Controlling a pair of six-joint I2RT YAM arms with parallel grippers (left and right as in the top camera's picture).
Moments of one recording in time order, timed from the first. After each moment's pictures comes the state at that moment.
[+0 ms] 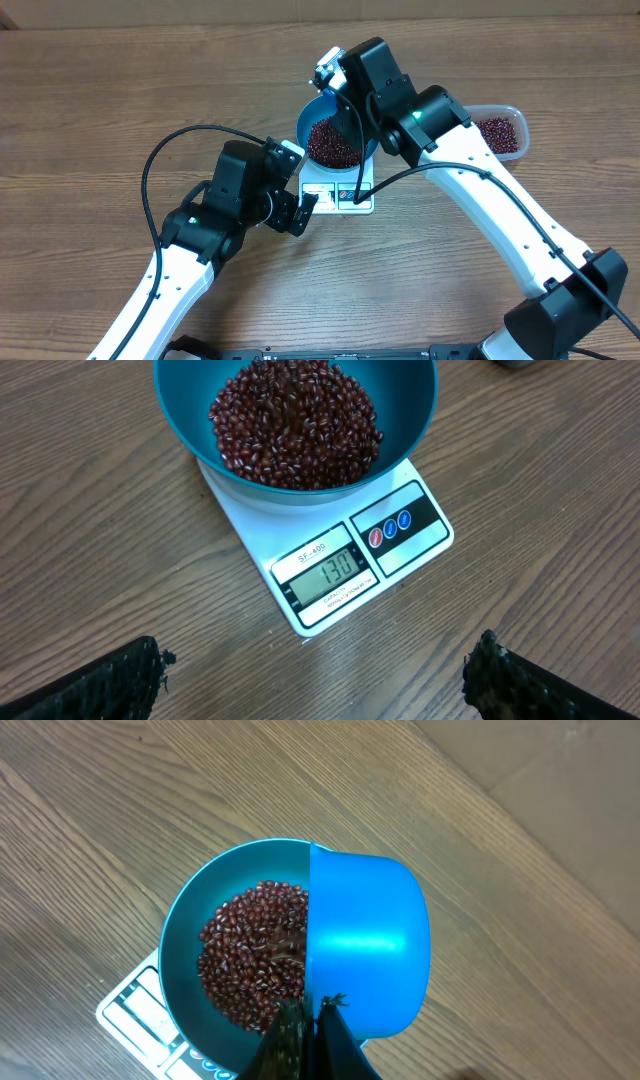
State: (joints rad) left arm -0.41 1.20 0.89 -0.55 0.18 0.06; right arm 0.58 1.75 1.72 -0.88 0.10 -0.26
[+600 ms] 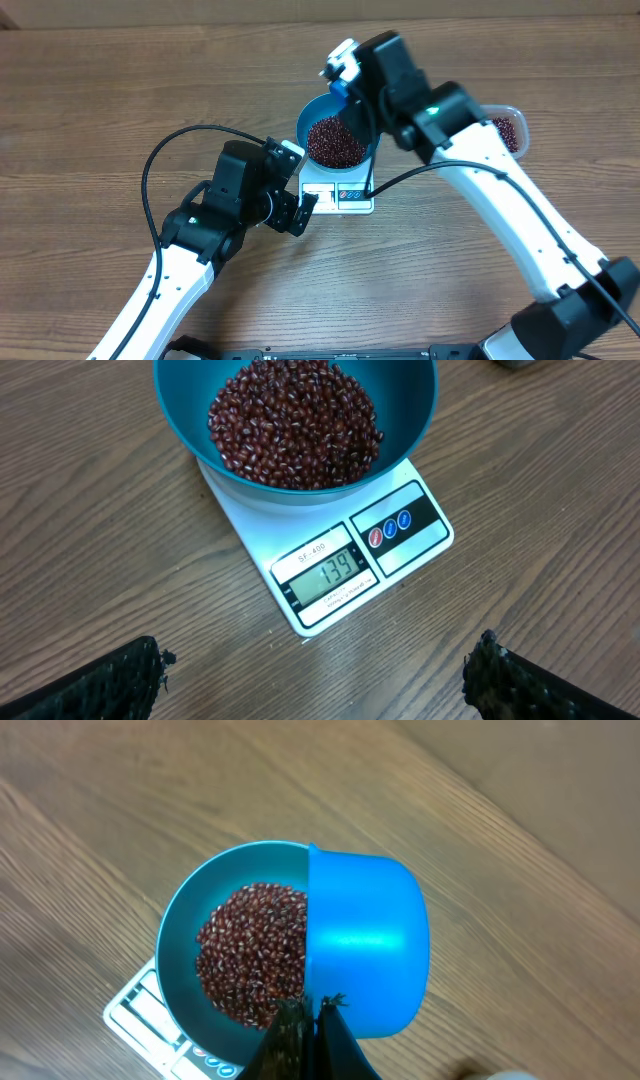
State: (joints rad) left arm -0.41 1.20 0.89 -0.55 0.18 0.06; right arm 0.51 1.71 1.74 -0.90 0.04 -0.20
